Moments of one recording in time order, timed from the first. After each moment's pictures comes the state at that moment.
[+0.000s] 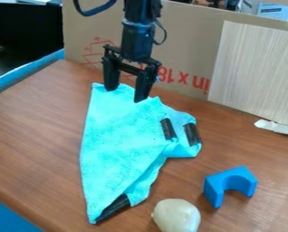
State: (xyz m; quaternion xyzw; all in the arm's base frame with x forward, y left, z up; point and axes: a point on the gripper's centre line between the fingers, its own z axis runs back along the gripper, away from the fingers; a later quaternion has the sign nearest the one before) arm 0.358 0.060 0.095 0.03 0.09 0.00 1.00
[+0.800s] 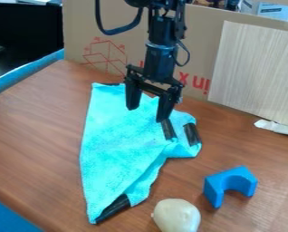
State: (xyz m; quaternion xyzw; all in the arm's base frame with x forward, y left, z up) arm 0.364 0.016 0.070 0.02 0.09 -0.02 1.00
